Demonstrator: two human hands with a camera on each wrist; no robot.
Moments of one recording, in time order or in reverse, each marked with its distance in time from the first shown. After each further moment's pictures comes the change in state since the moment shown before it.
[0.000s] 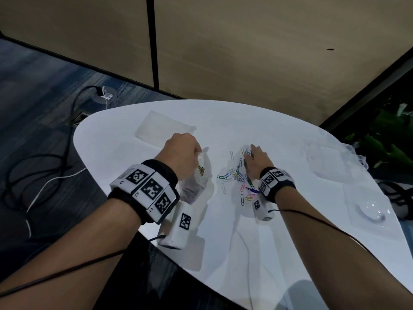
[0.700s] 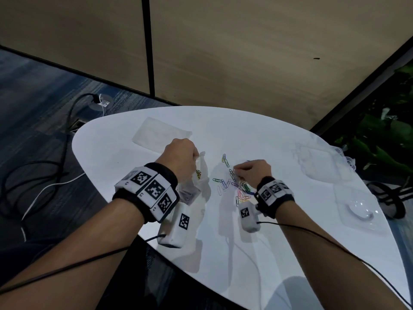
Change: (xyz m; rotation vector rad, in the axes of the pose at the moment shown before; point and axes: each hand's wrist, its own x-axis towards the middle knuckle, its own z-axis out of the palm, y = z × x) left_hand -0.003 0.005 0.002 0.026 -0.012 -0.018; right_hand -0.051 -0.011 -0.008 0.588 0.160 0.063
